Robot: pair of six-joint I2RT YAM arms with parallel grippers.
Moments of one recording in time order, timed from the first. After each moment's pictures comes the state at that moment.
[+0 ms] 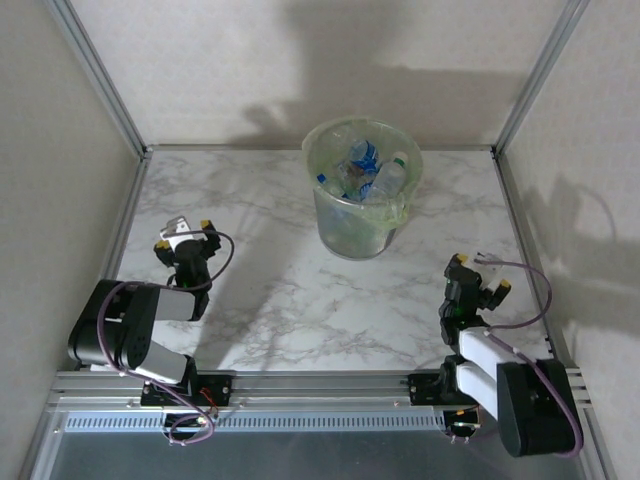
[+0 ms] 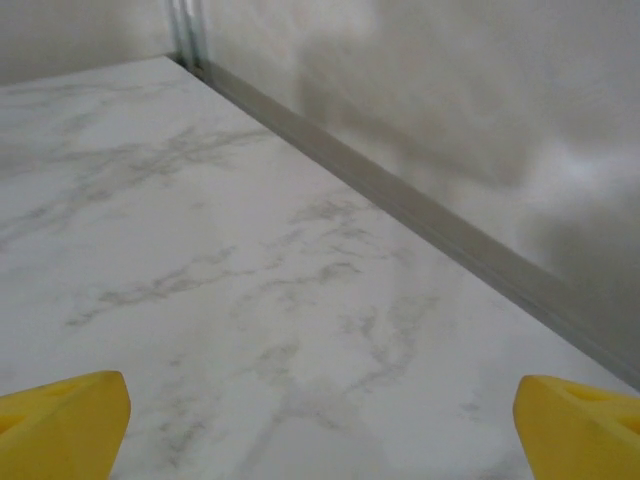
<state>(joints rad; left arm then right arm) -0.09 1.49 0.28 0.97 -0.50 -0.24 0.09 1.05 0.08 0.59 0.69 0.23</state>
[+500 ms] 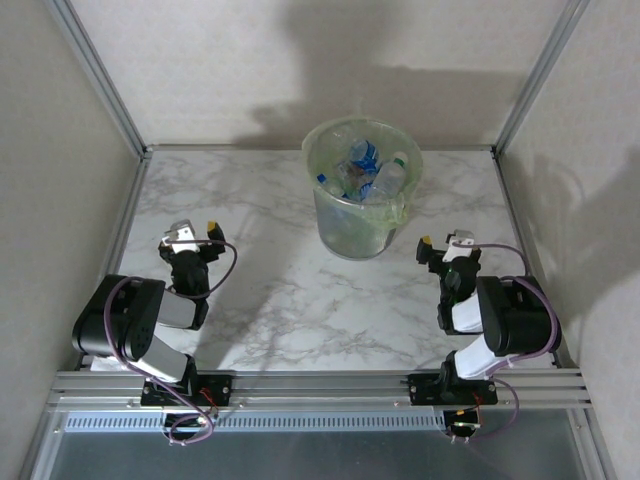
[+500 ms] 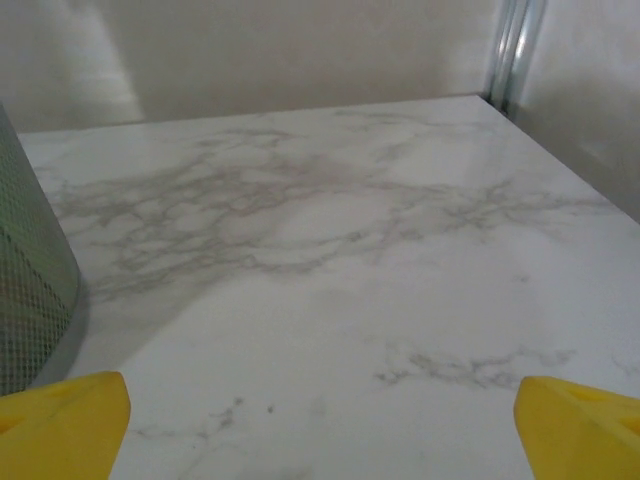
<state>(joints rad) -0.09 1.54 0.21 1.20 -0.38 -0.21 0.03 1.55 0.17 1.18 0.10 0.06</state>
